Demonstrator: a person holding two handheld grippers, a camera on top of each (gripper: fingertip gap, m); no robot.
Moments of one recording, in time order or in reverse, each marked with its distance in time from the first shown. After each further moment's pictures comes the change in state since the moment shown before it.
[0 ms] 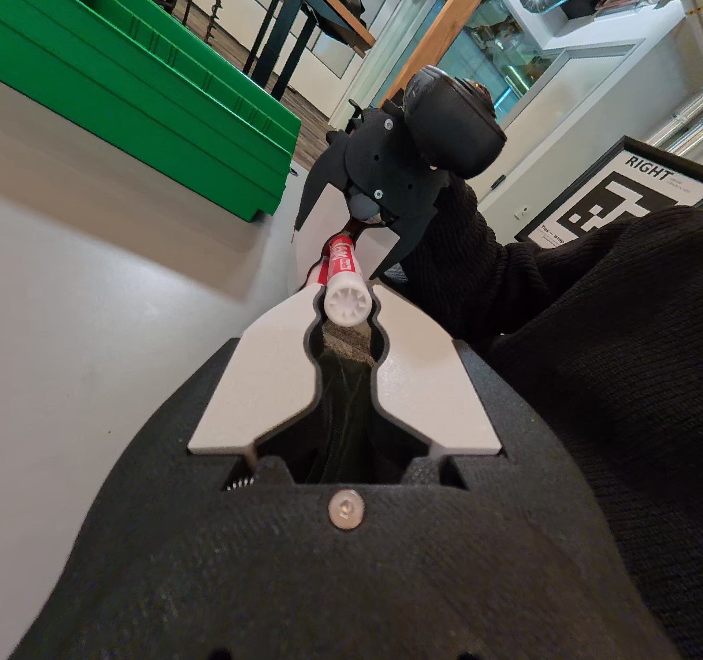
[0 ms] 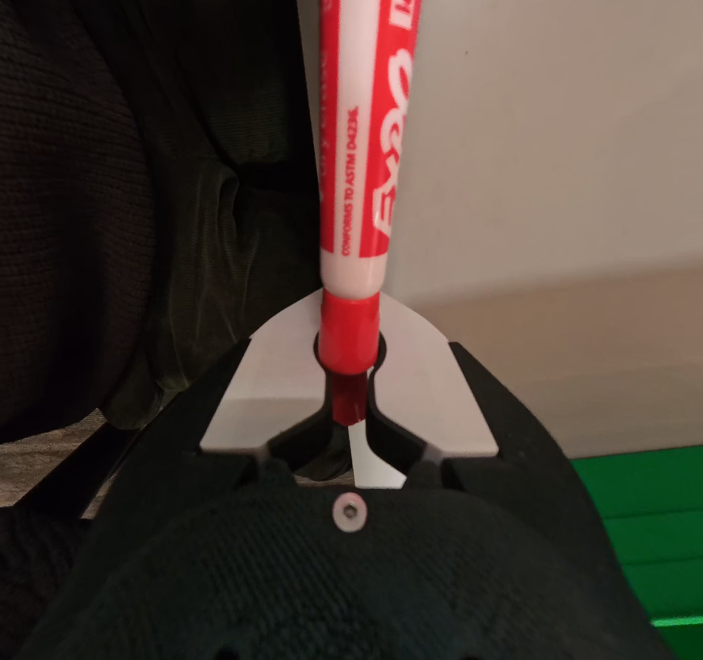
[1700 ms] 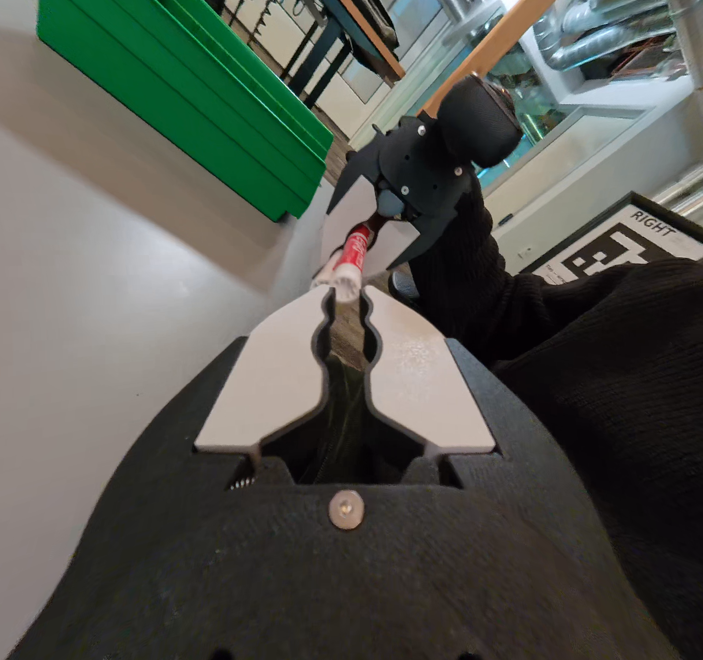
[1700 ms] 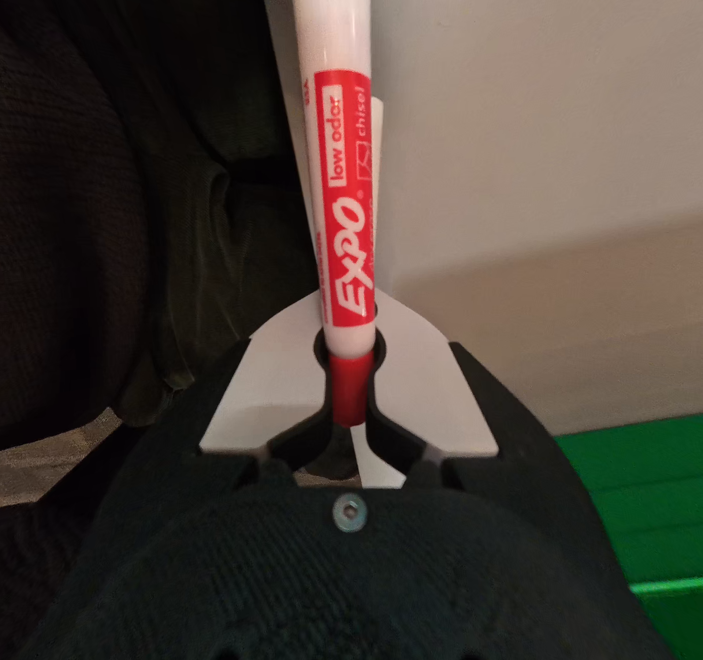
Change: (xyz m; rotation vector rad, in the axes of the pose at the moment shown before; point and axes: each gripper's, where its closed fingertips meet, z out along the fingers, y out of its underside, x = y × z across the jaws) left arm -0.019 -0.002 -0.012 0.054 -0.058 -0.115; right arm 0.010 0.012 -0.007 0.009 0.000 0.076
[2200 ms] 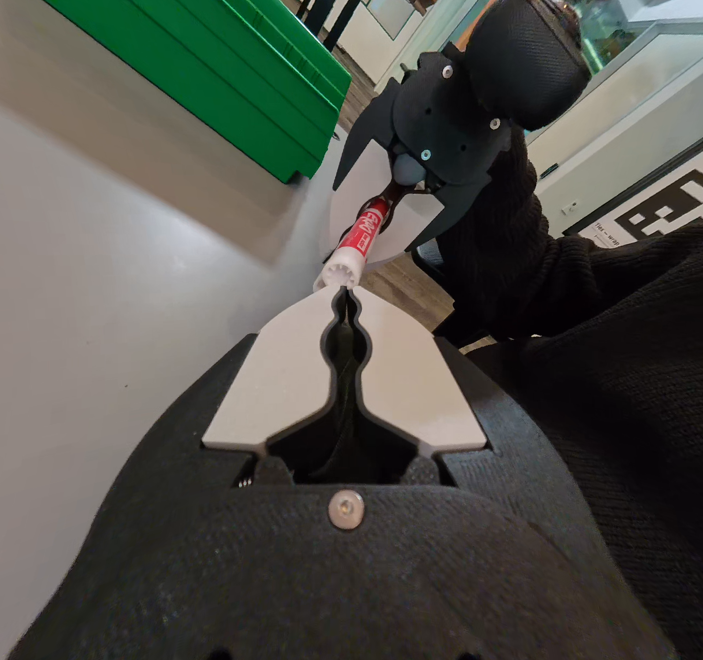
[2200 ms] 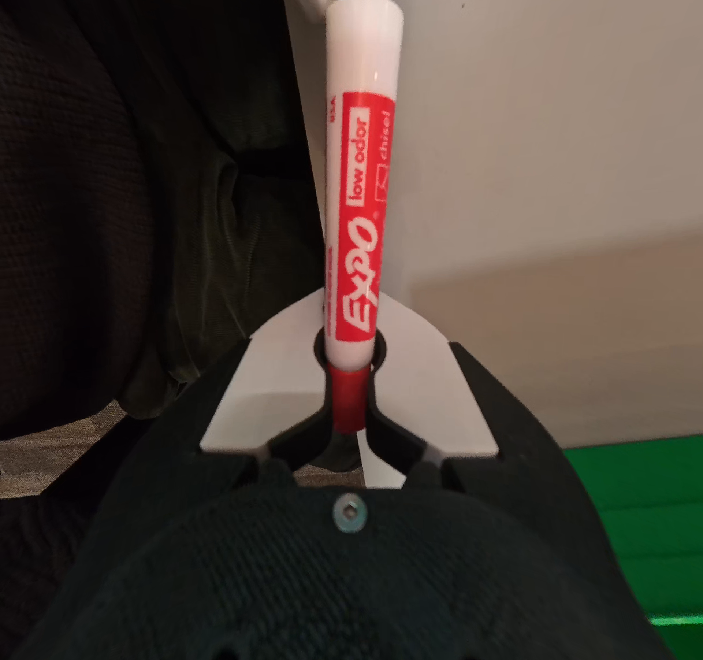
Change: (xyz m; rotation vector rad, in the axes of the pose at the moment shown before) left arm -0.004 0.023 0.018 -0.124 -0.072 0.049; right arm -0.007 0.000 0.008 -0.028 -0.030 -0.020
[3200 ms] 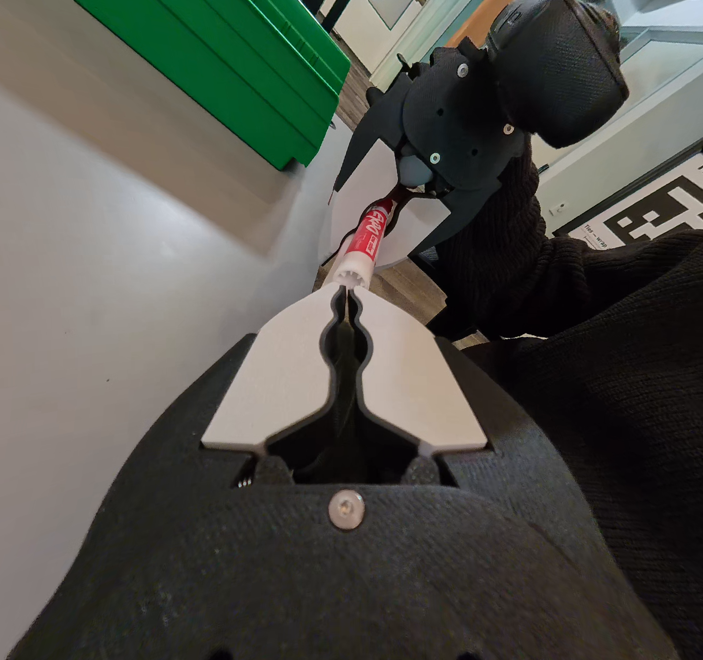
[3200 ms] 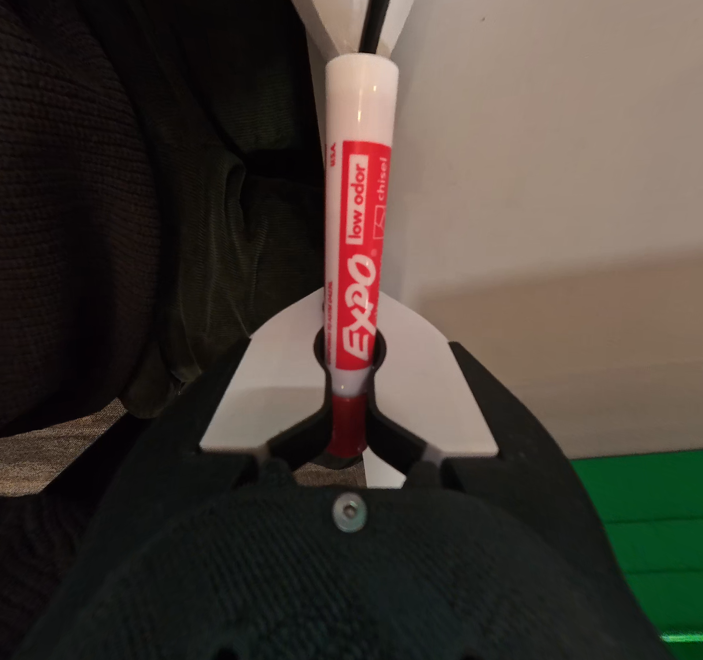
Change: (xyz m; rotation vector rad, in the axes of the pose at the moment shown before) left arm 0.000 0.006 0.005 -0.025 0.015 -0.044; right arm -0.006 -0.004 0.004 -0.015 -0.008 -0.025
